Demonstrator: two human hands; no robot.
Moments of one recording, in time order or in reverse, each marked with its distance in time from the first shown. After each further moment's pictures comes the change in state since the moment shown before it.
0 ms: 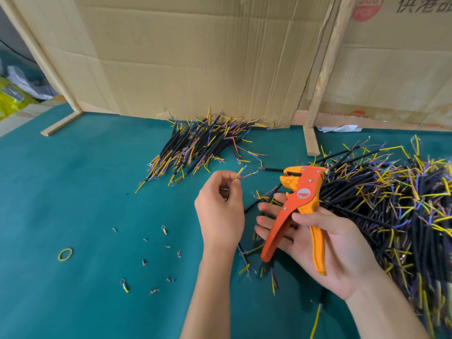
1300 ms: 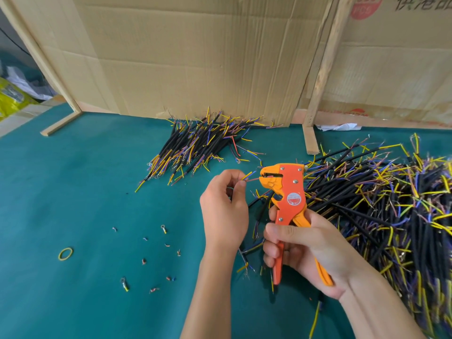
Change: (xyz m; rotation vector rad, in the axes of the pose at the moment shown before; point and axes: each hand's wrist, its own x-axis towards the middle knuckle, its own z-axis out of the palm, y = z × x) left_hand -0.003 0.003 0.001 0.059 -0.098 0.057; right_hand 0.000 0.008 0.011 -0.325 0.000 0.070
